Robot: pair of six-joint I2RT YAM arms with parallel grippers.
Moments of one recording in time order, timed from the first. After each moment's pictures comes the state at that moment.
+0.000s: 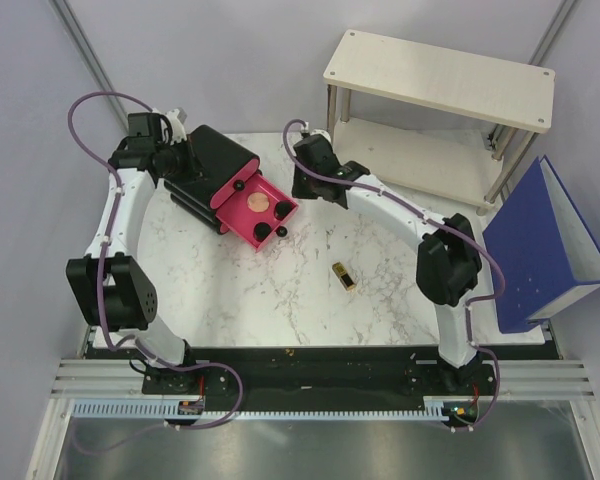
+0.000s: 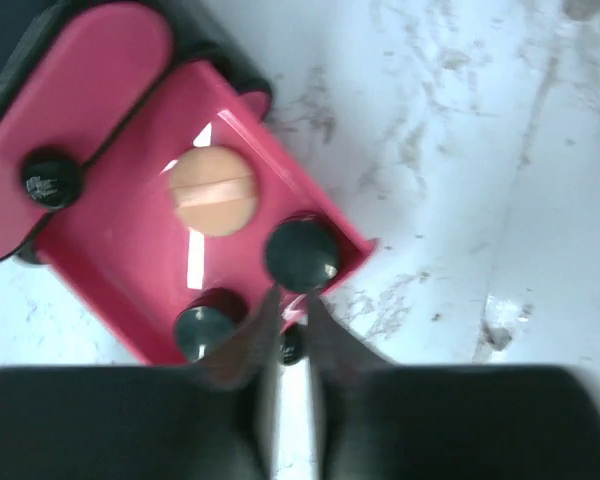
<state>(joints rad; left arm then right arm) 0.06 1.63 1.59 -0.74 0.38 -0.17 0.73 2.04 1.87 -0.50 0.16 0.56</state>
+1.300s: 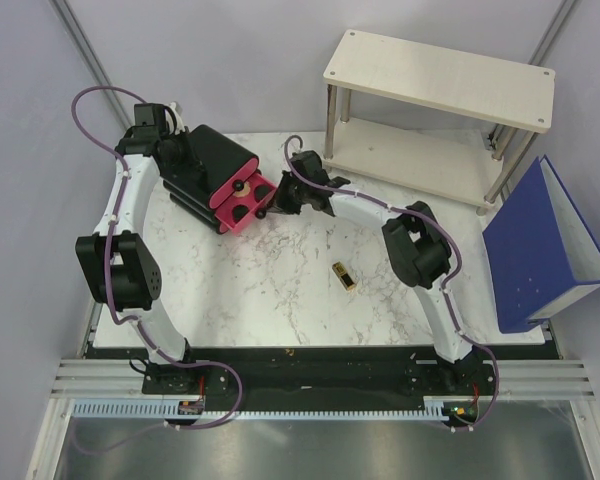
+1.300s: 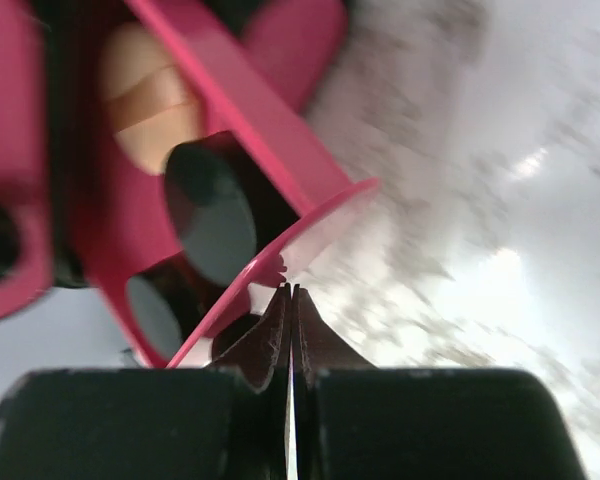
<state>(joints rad) 0.06 1.81 1.73 -0.73 0.24 -0.25 0.65 2.27 1.79 -0.22 -0.25 0.94</state>
